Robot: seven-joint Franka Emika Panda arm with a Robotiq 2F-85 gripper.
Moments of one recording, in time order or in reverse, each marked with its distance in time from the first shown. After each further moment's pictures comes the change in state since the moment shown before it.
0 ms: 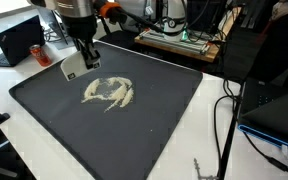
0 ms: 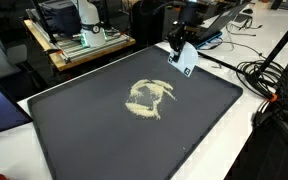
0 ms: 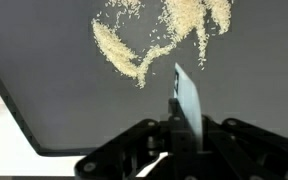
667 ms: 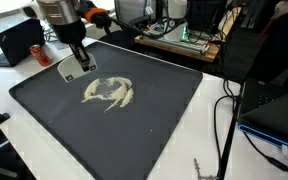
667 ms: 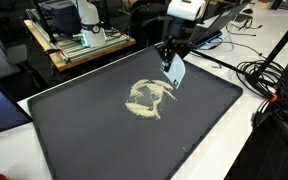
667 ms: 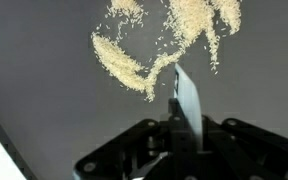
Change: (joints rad) arm -0.064 0.052 -0.042 0.030 0.159 -0.002 -0.077
